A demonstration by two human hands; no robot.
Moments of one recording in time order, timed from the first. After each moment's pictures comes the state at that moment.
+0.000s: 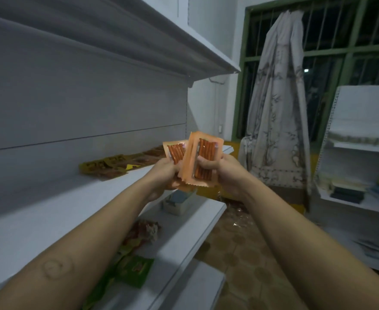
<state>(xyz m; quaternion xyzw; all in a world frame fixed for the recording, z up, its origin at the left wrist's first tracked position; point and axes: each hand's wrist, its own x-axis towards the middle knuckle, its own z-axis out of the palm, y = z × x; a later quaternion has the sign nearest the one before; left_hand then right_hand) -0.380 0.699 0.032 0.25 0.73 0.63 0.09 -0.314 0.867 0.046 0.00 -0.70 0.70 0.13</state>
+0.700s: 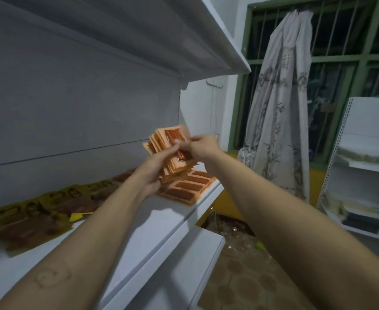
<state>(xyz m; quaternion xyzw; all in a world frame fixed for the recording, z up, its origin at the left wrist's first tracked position) -0.625 0.818 0.071 0.21 0.54 0.79 0.18 -0.594 0.946 0.116 -0.06 -0.79 0.57 0.21</state>
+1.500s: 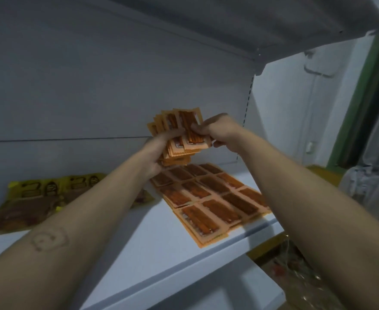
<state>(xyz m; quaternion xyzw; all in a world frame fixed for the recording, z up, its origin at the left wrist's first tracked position) -0.751 0.845 0.071 0.02 0.60 0.80 -0.03 -0.797 1.006 0.128 0.17 -0.87 0.45 0.07</state>
